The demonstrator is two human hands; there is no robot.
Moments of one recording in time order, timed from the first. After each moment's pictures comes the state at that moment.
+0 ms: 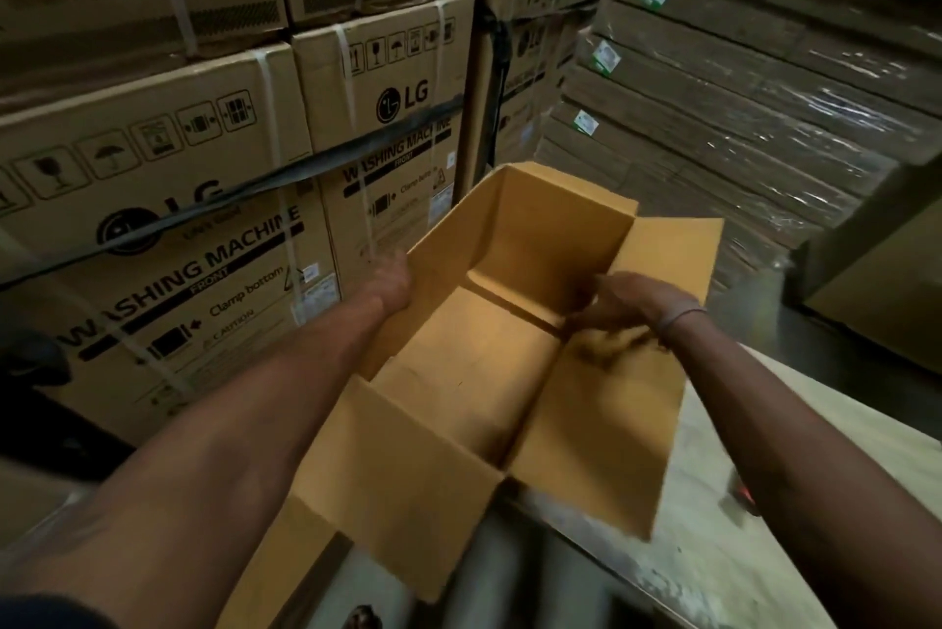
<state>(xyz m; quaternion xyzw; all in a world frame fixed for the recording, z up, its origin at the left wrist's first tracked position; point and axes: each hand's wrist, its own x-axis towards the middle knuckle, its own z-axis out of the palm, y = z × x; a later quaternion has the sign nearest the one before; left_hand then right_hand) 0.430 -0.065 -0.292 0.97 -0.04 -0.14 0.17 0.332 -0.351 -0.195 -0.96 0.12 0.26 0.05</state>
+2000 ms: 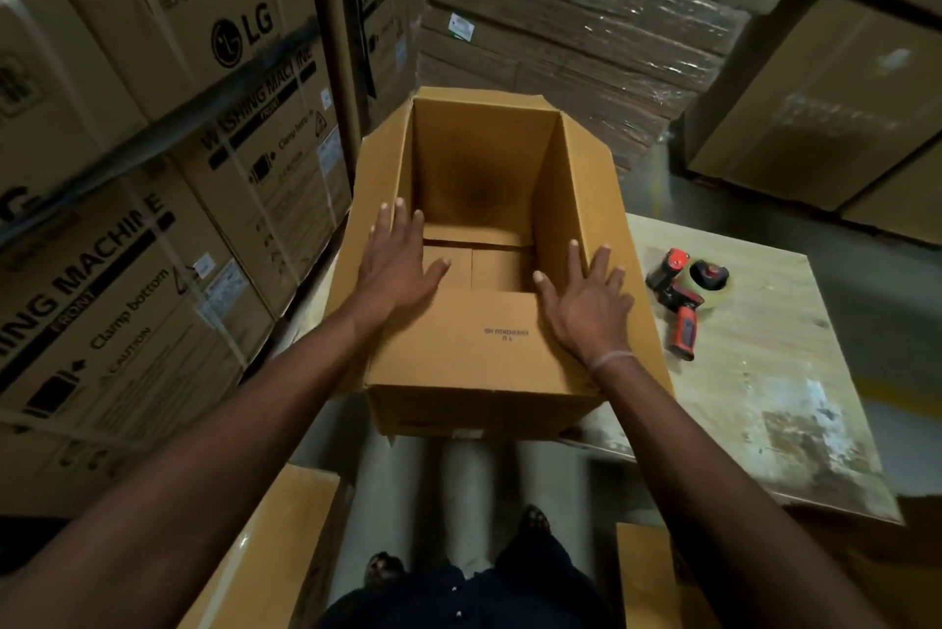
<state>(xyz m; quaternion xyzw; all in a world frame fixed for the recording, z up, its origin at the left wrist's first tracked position) 0.400 -0.139 -0.342 0.94 -0.30 -0.09 0.15 0.227 -0.346 -0.331 -0.93 0.35 0.02 0.10</state>
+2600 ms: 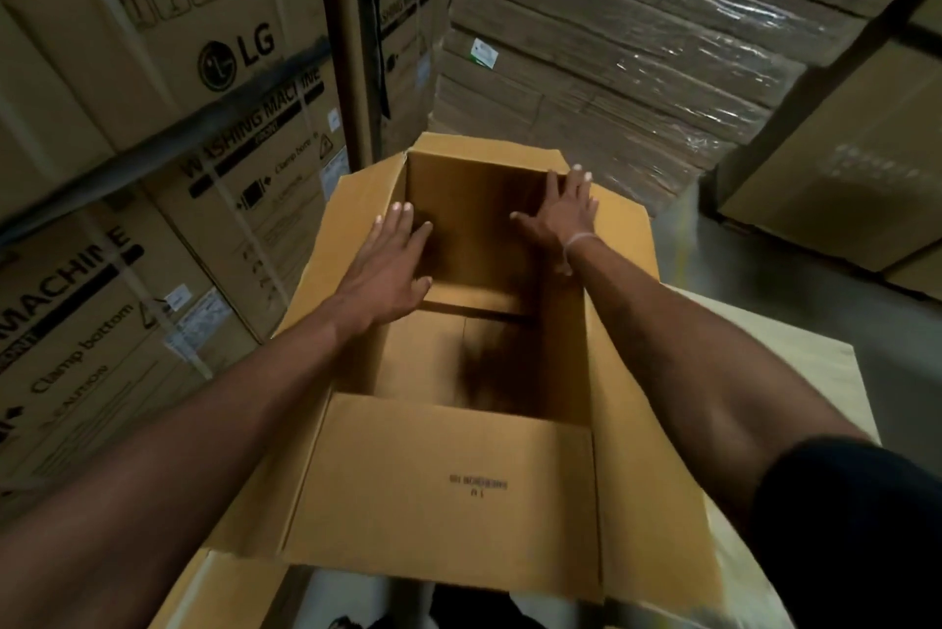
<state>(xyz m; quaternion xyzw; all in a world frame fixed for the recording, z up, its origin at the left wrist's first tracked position) 0.509 -0.206 -0.340 0.93 -0.35 -0.05 0.11 0.489 -0.485 -0.304 -0.95 0.28 0.07 0.14</state>
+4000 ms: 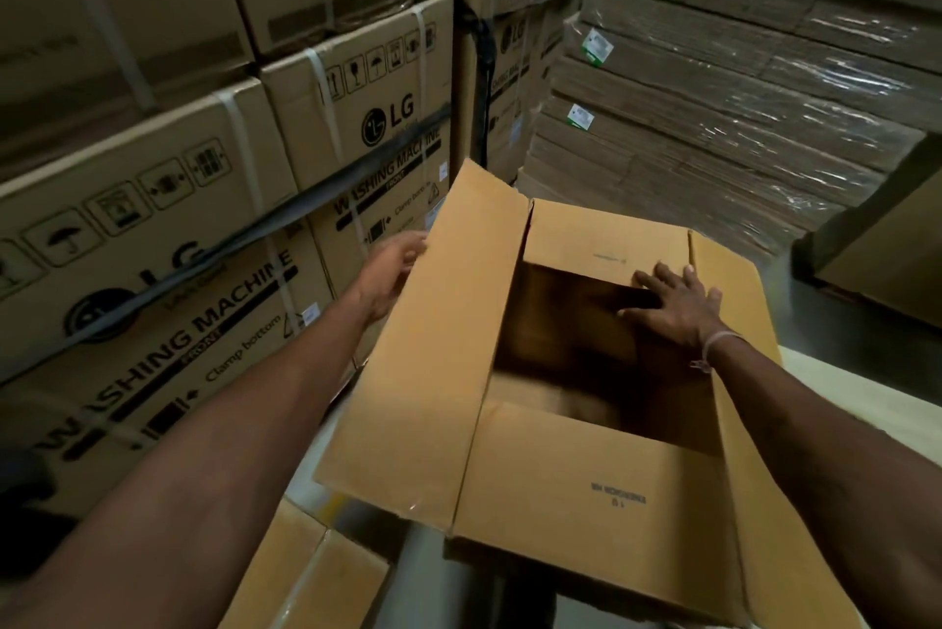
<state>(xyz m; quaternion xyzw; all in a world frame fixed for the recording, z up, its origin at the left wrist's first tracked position) 0.547 -0.052 -0.290 0.63 0.03 -0.21 0.75 0.417 -0.459 -0.311 -0.97 0.18 0.12 0.10</state>
